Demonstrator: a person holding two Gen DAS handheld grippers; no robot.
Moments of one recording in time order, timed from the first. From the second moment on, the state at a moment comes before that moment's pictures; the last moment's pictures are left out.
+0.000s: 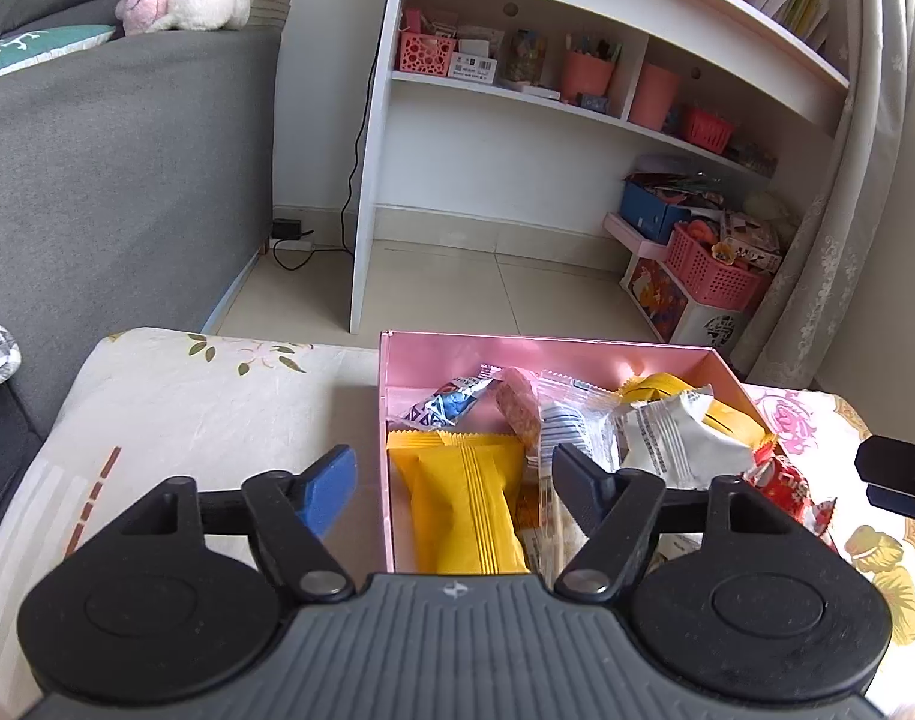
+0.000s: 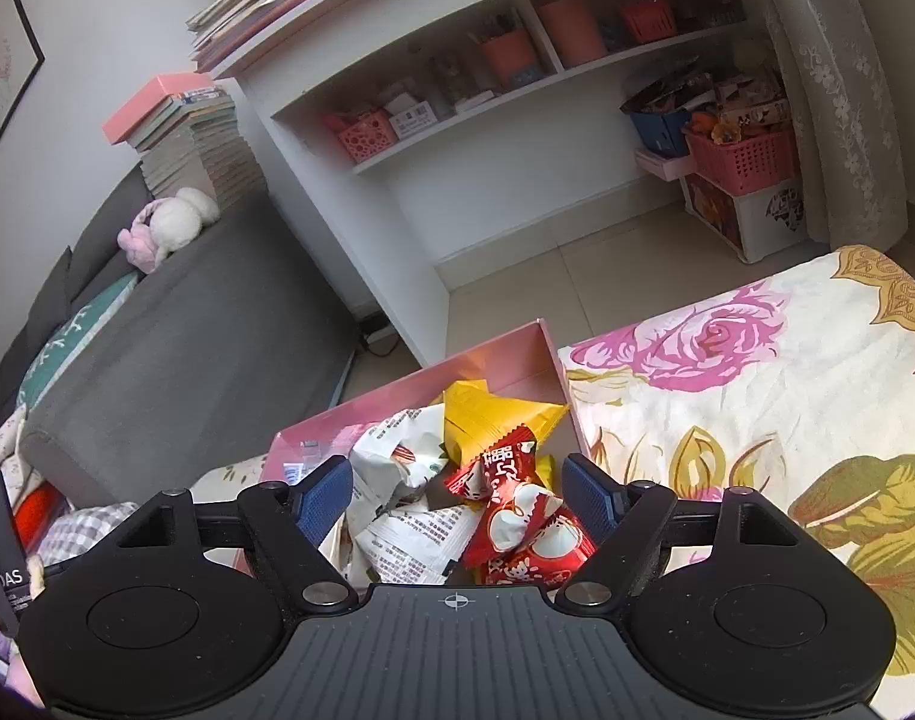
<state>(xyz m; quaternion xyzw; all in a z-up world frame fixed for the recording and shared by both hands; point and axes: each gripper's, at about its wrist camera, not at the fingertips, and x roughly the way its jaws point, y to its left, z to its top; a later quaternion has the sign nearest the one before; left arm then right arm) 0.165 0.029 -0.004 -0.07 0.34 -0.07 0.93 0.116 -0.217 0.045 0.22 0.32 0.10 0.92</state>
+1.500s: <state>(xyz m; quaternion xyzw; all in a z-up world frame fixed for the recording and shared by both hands) 0.054 0.031 -0.062 -0.05 0.38 -0.05 0.92 -0.005 -0.113 -0.032 -0.03 0.38 0.12 0.92</state>
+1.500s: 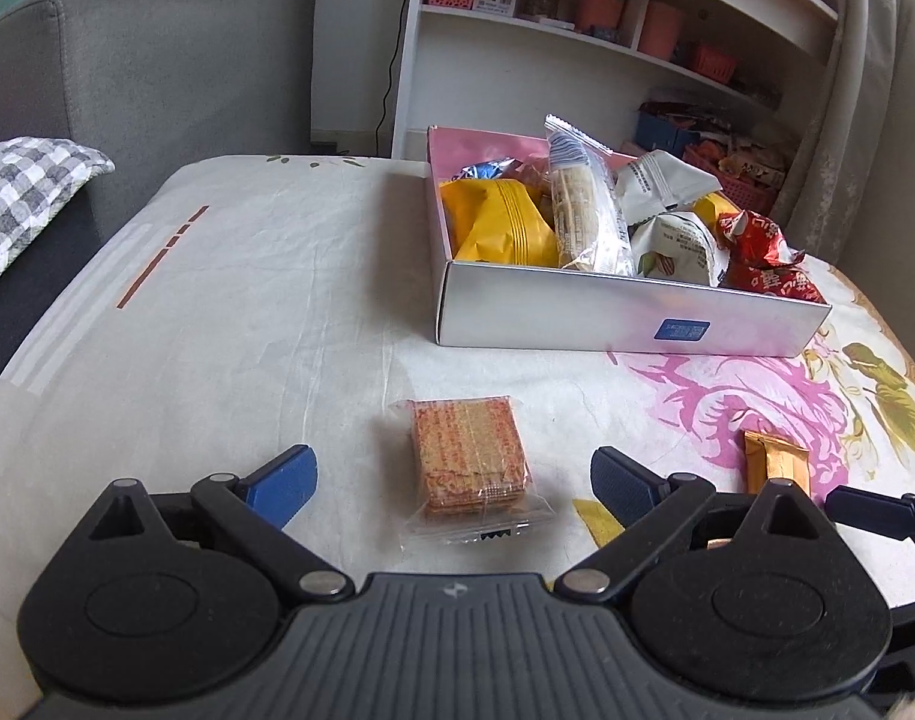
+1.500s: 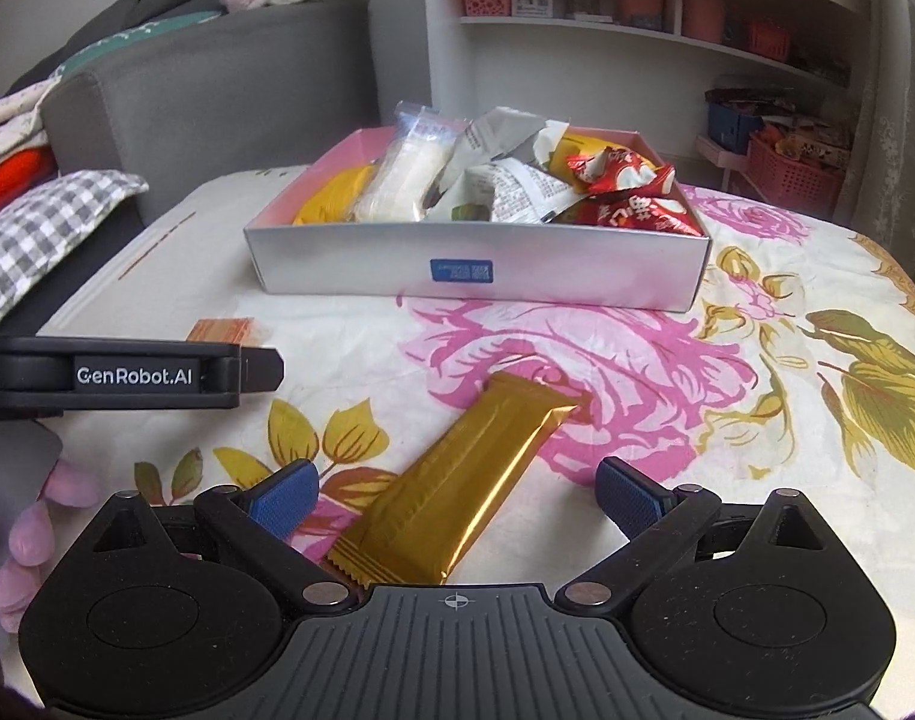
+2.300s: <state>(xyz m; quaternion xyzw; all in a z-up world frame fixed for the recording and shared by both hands) 0.053 0.039 -0.055 -0.03 0.40 -0.06 0.91 0.022 -0.145 -0.023 -0.01 0.45 0.09 0.89</state>
